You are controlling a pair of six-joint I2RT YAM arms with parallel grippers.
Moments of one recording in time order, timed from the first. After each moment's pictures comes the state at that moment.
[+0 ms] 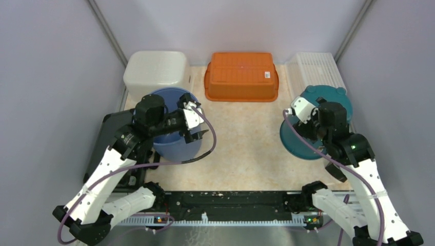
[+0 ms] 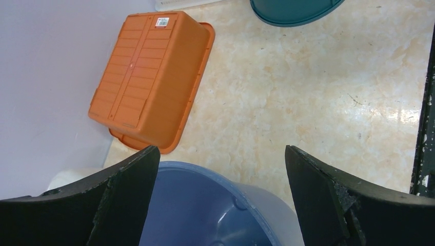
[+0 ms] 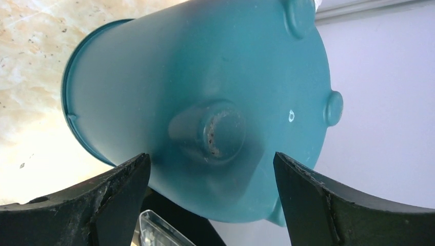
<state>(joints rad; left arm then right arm) -0.59 0.92 1.20 -0.64 0.46 0.66 0.32 0.78 1.08 -0.92 0.29 -0.77</state>
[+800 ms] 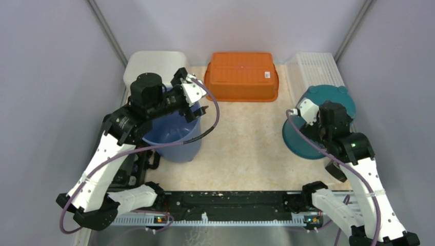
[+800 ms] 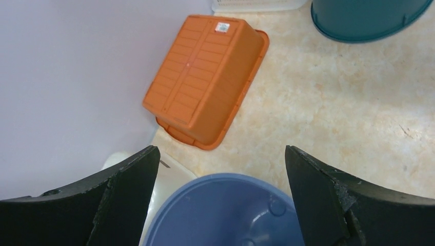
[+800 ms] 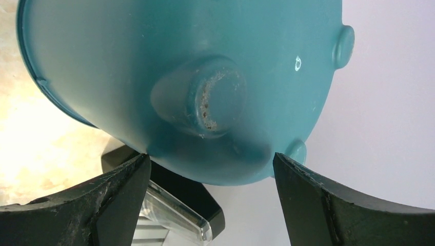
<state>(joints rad) -0.60 1.11 1.52 -0.68 0.30 0.59 0.26 0.79 1.08 -1.02 0.43 -0.78</state>
